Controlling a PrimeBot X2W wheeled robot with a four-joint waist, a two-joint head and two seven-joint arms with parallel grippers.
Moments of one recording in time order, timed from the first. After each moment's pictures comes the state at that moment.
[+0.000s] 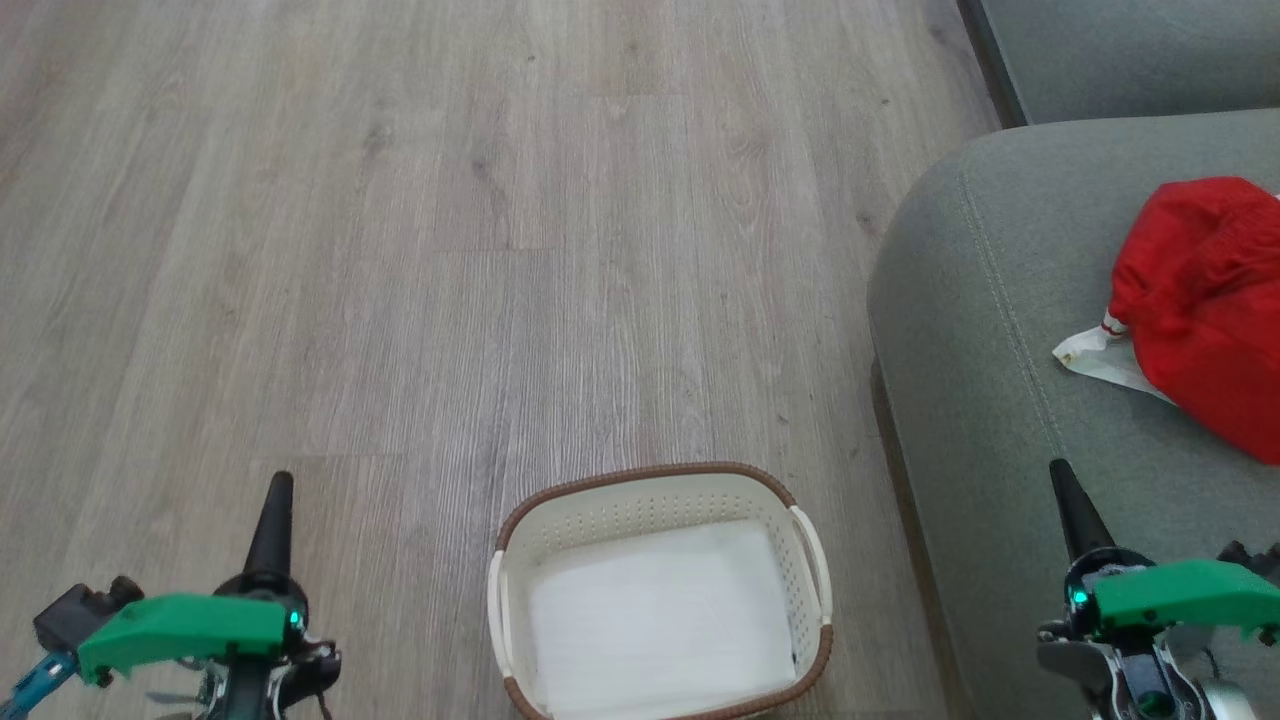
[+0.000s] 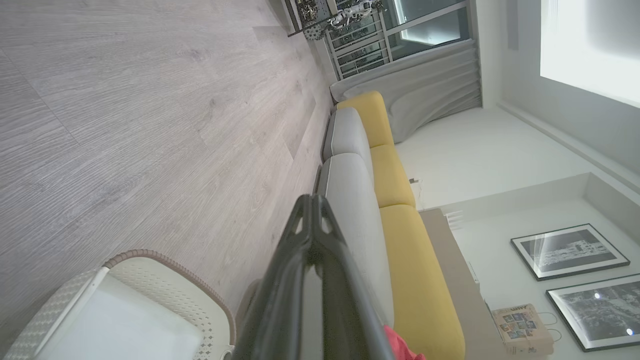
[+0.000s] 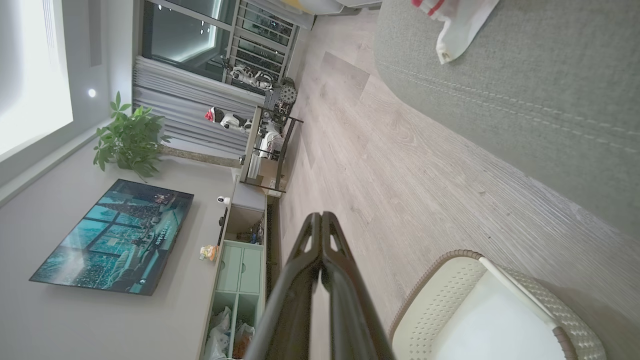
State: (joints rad) left arm -0.02 0.06 0.04 0.27 -1.26 -0.12 0.02; right arm -0.02 -0.09 -0.06 0.28 1.32 0.13 0.02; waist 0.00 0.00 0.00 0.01
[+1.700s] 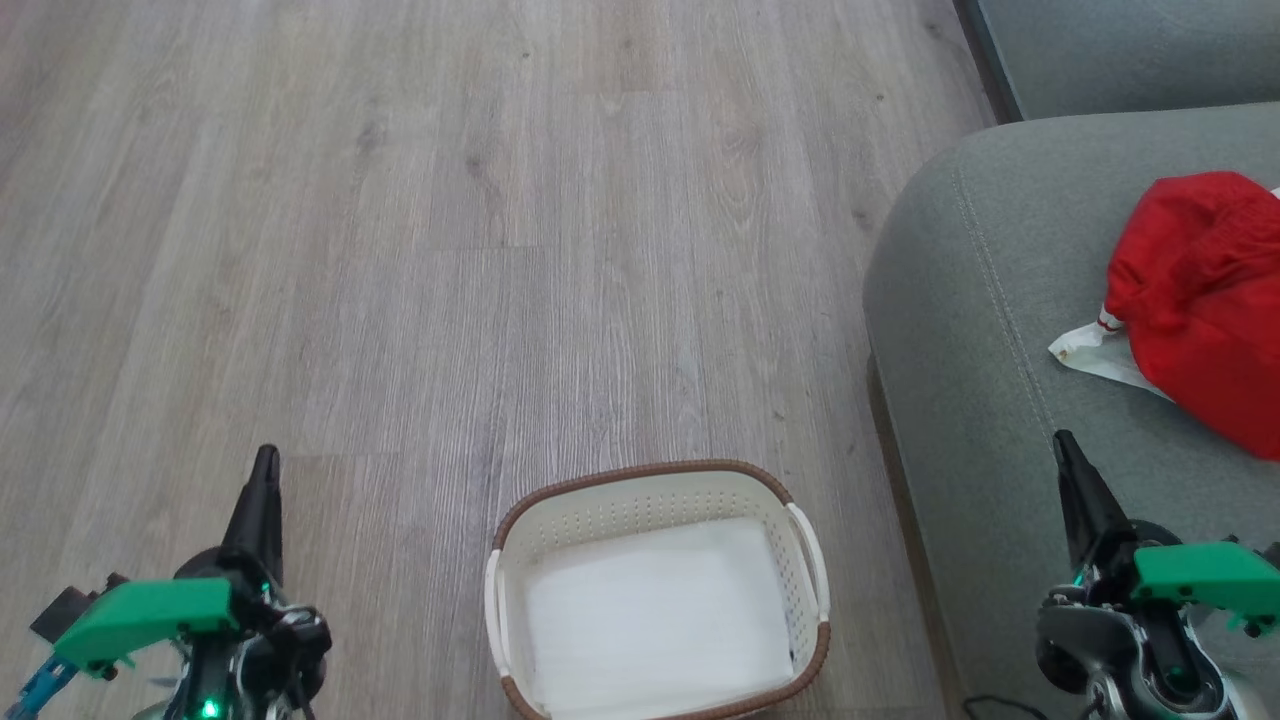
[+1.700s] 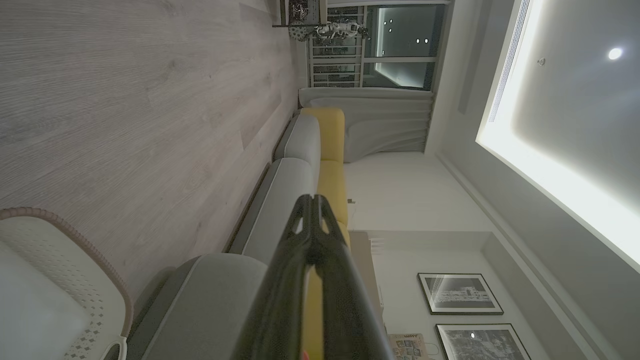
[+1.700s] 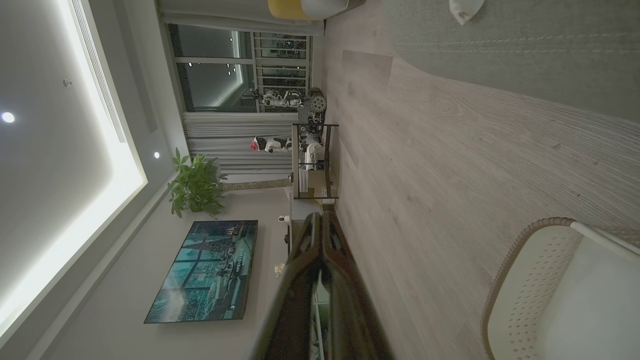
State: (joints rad) left arm -0.06 0.04 0.08 0.27 -1.61 -0.12 0.11; right arm -0.06 -0.05 -0.13 0.28 1.60 0.13 0.11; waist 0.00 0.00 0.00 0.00
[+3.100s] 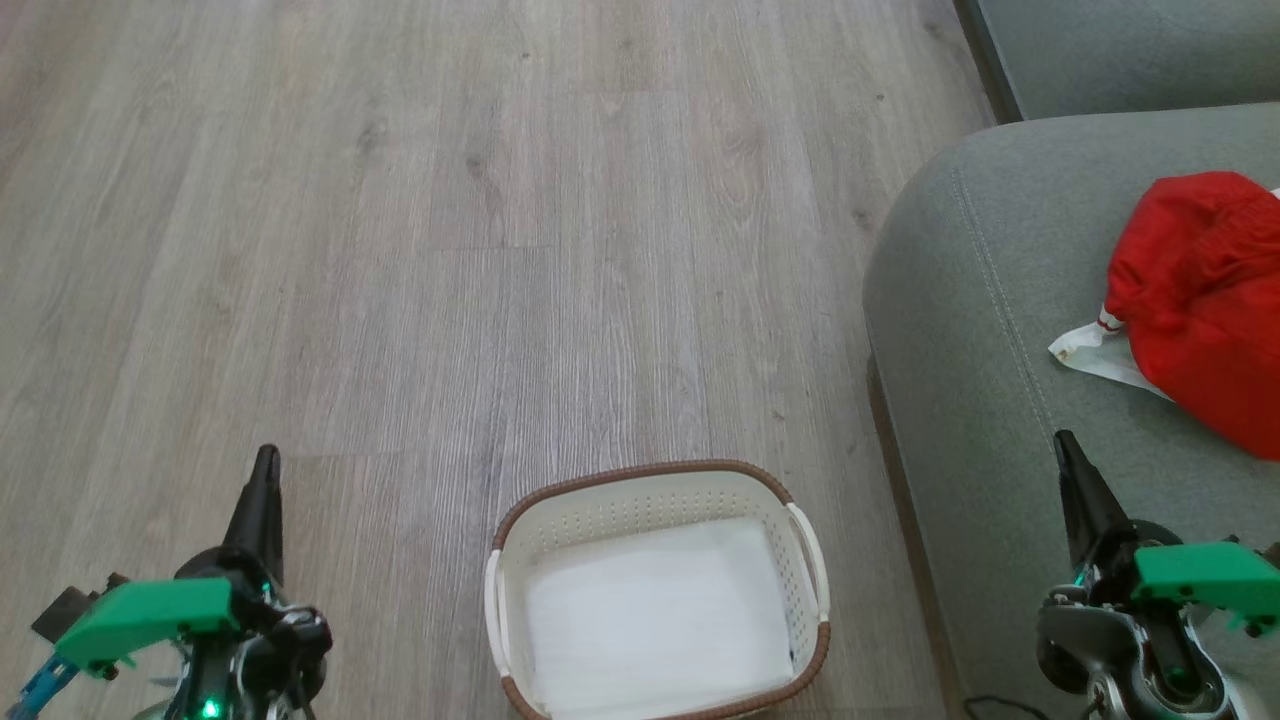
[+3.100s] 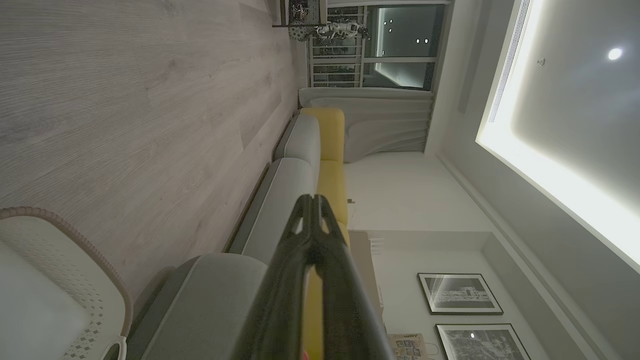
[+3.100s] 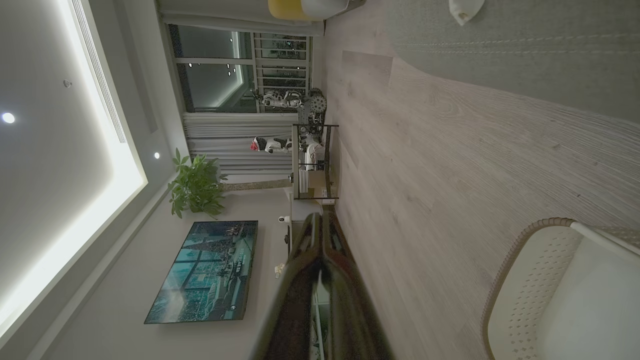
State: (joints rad) left arm -0.06 0.04 0.08 0.27 -1.61 -0.12 0.11; right arm -0.06 -0.05 -0.13 0.28 1.60 0.13 0.11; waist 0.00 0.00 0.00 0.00
